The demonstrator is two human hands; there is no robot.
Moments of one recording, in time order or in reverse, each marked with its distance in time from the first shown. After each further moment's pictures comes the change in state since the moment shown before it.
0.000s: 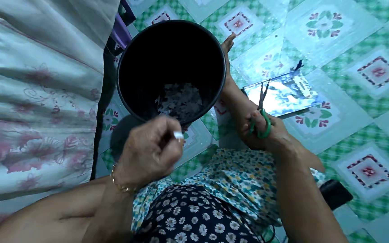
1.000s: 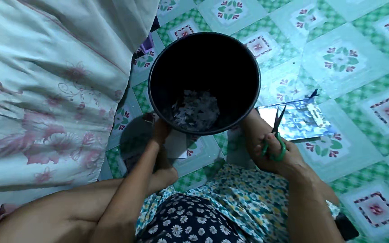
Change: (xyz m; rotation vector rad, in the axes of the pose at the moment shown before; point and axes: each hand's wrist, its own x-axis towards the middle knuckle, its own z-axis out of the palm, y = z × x) left_hand 0.028 -0.166 0.022 0.240 0.002 -0.833; right_hand 0.003 -0.003 0.008 -0.044 0.020 -0.013
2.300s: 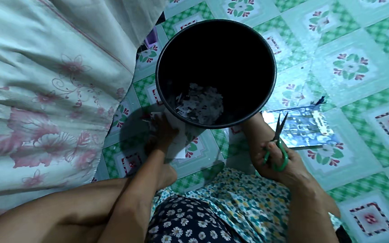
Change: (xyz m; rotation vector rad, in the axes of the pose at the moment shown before) left_hand 0.016 -0.007 0.028 0.186 -0.031 -0.332; right_hand 0.004 0.009 -0.005 -0.033 -0.122 -0.088
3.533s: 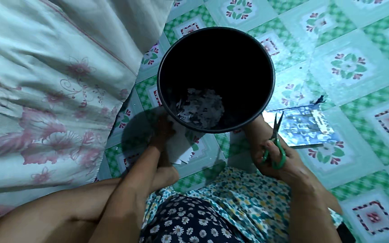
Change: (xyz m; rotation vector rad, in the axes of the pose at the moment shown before) left_hand 0.019 -0.007 -0.013 0.195 -0.077 0.263; right_hand 0.003 0.001 -0.001 -0.054 -0.013 0.008
